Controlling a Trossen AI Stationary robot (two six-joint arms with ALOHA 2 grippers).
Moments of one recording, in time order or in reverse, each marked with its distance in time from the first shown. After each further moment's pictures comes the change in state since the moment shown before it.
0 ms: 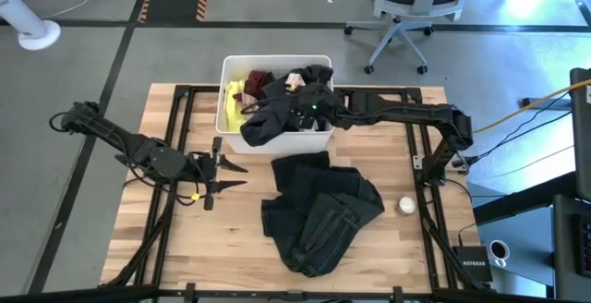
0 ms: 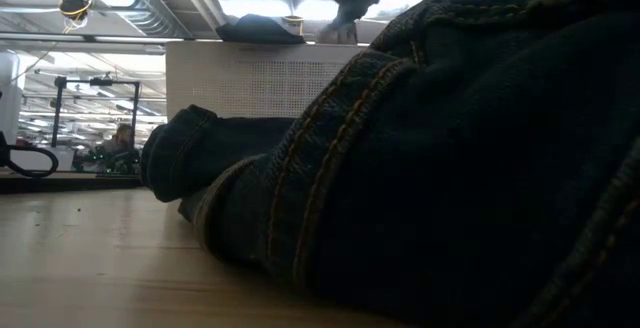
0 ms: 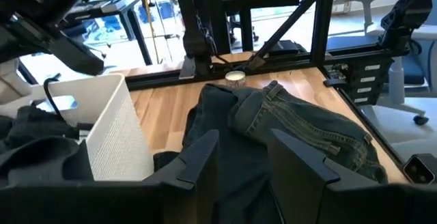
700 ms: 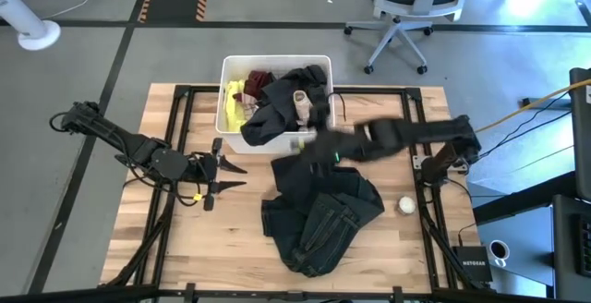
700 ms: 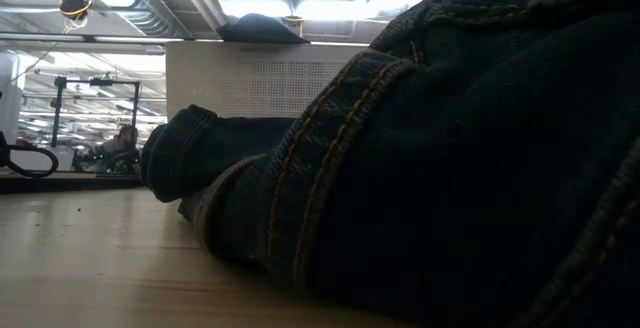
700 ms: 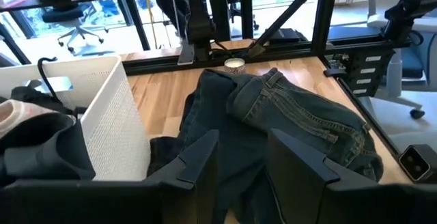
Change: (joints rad) left arm 0.000 0.003 0.000 -0.051 0.000 -0.052; right arm 0.335 -0.012 0.272 -0.415 -0.101 -0.092
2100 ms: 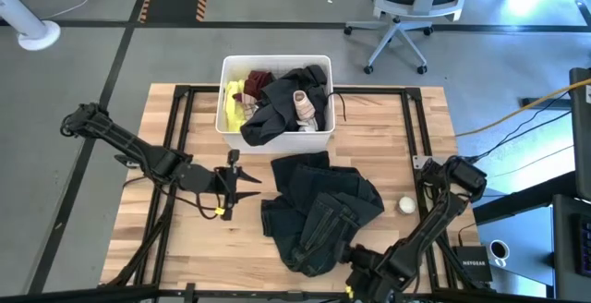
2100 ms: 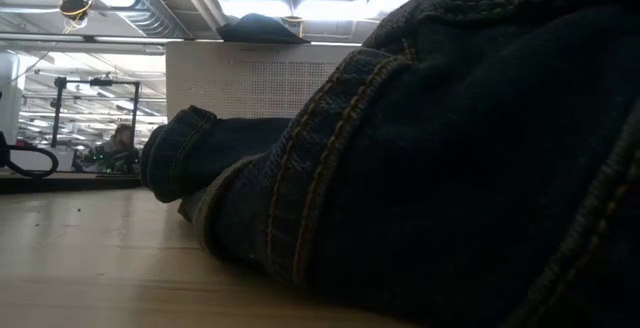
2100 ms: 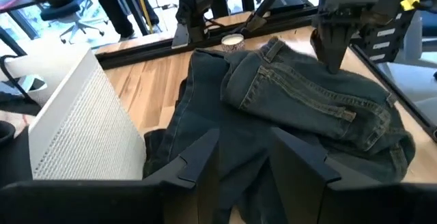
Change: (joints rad) left arm 0.008 0.202 0.000 0.121 0.001 0.070; right arm 0.722 0.209 -0.656 0.351 0.170 0.025
